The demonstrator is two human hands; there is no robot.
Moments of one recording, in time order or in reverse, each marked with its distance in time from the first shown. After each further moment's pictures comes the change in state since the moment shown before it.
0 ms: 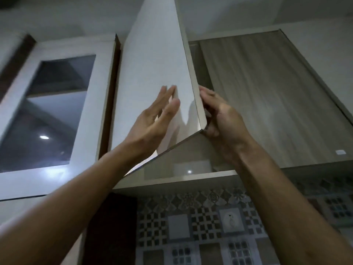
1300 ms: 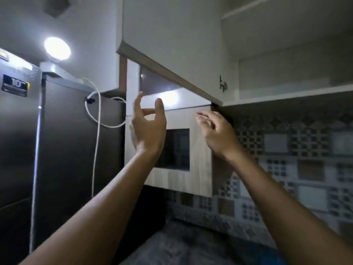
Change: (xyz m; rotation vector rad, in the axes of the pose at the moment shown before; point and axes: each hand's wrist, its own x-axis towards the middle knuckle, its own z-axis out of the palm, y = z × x) left_hand -0.235 -0.025 -0.206 0.467 0.679 -0.598; right_hand -0.136 0.137 0.258 -0.339 -0.178 0.226
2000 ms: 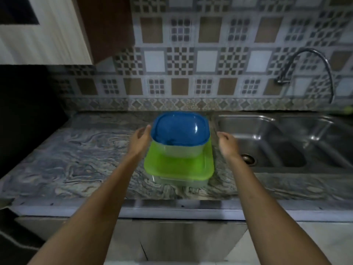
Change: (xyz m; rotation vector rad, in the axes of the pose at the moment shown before) left_hand -0.391 -0.205 0.133 0.054 -0.951 -0.965; right_hand -0.378 0.284 -0.160 -0.290 0.335 1.264
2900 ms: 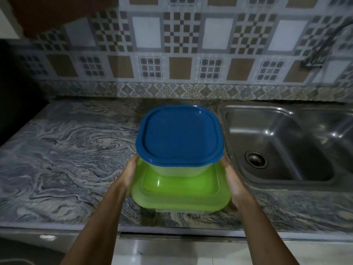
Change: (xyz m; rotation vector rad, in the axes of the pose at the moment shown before) left_hand 0.073 -0.095 0.037 -0.461 -0.401 -0.523; right_hand 0.049 0.089 0.034 0.322 -0.350 0.216
